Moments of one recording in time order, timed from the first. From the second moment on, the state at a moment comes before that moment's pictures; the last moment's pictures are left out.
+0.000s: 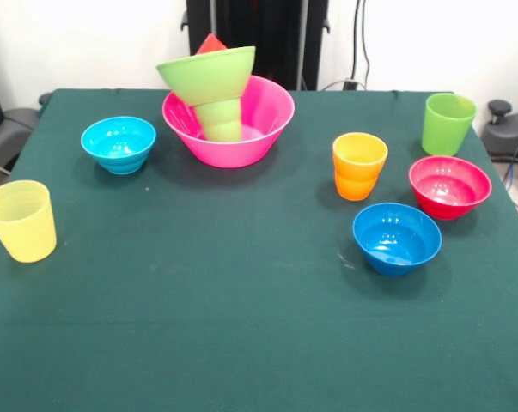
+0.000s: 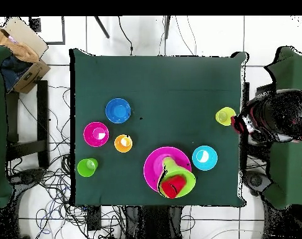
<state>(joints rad) -0.94 -0.90 0.57 1.44 -0.41 1.20 1.01</state>
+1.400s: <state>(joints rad) -0.94 -0.92 0.57 1.66 -0.39 0.87 1.01</state>
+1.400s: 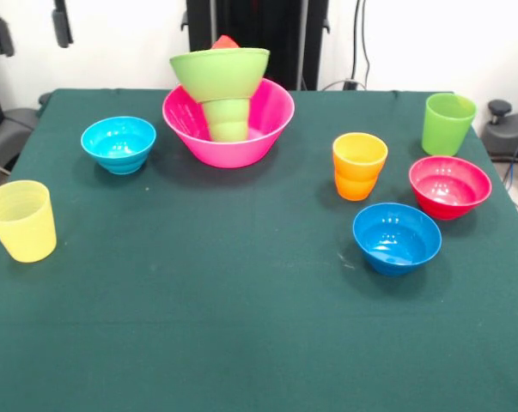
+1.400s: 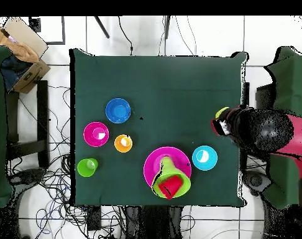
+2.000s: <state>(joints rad) -0.94 -1.02 0.57 1.85 -0.36 0.77 1.01</state>
